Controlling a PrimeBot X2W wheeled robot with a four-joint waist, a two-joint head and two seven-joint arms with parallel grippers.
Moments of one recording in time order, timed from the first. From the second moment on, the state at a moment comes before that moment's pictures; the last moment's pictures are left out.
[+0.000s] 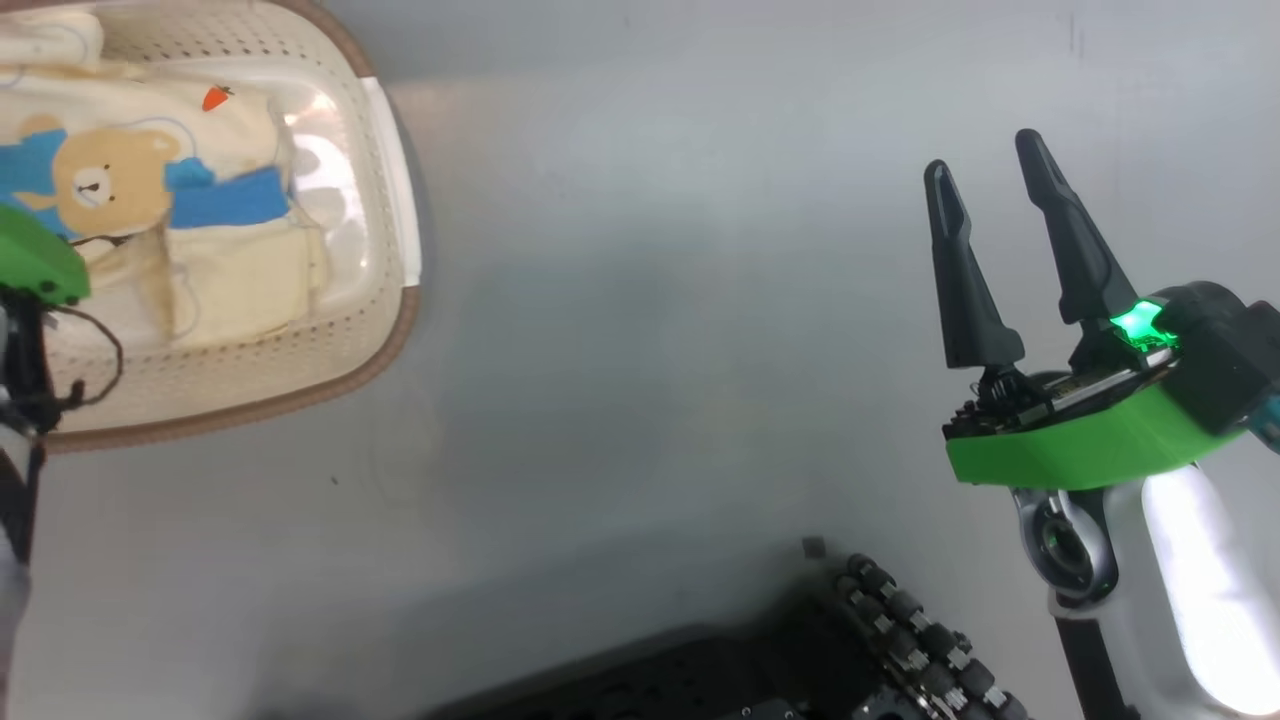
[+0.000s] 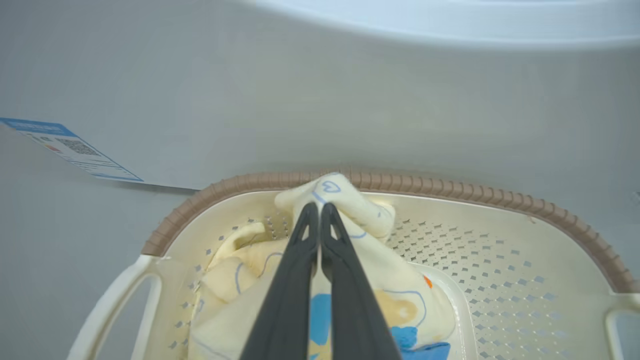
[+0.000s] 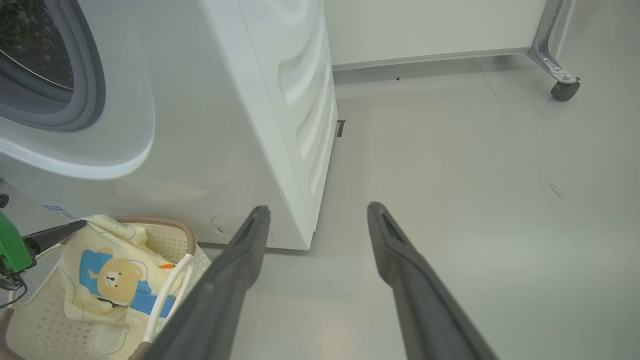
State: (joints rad) left arm -0.92 0.41 -0.23 0.86 -0.52 0.00 -0.25; right arm -0.29 -0.04 0.13 -0.10 0.25 0.13 -0.25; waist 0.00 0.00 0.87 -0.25
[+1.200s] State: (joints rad) left arm -0.30 0.26 -0.07 0.24 -0.42 0.14 -0.25; right arm -0.11 -0.04 0.04 -0.08 0.19 0.13 -0.12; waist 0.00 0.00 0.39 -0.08
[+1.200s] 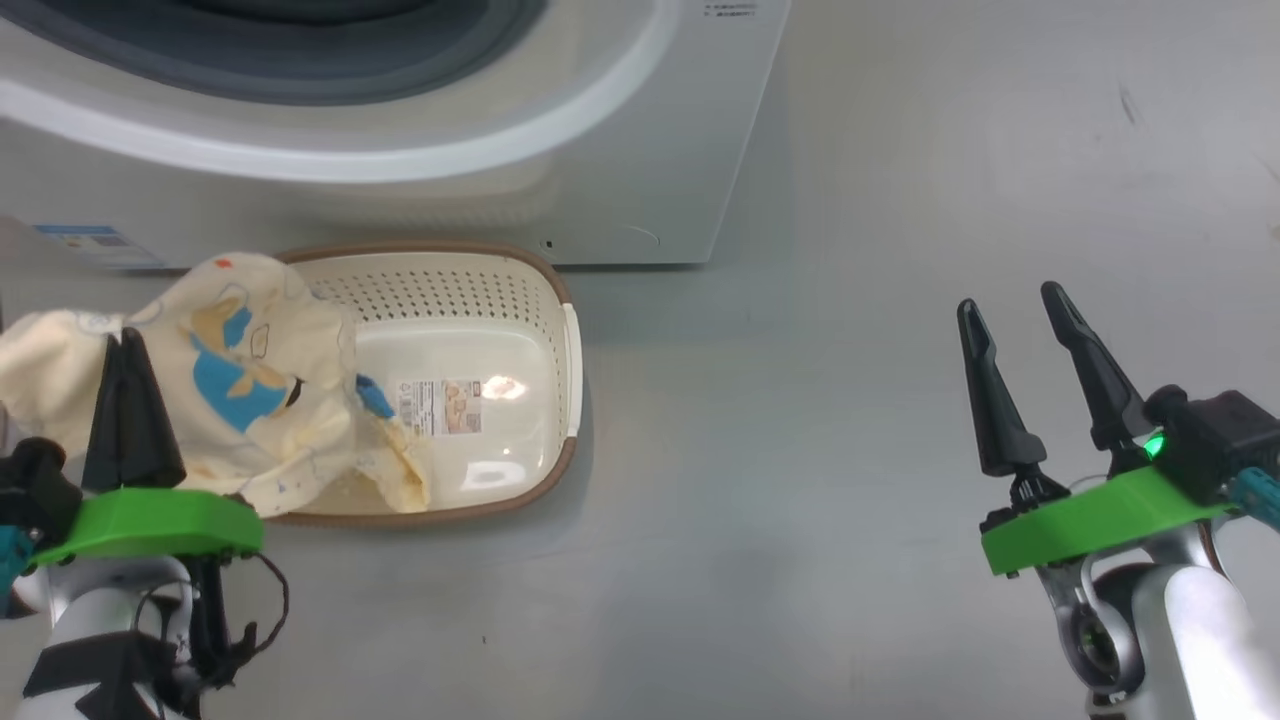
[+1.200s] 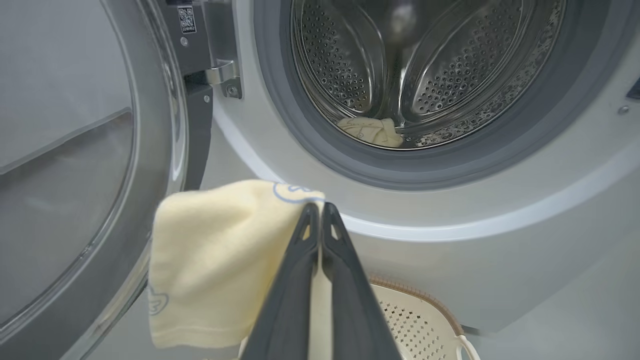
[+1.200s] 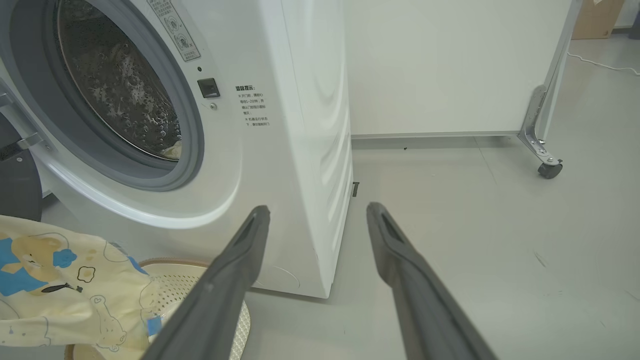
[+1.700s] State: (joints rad) left arm -0.09 0.24 -0.10 0.14 -0.41 0.19 -0.22; right arm -0.01 -0.04 0.03 -0.09 0.17 0.13 -0.07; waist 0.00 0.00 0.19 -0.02
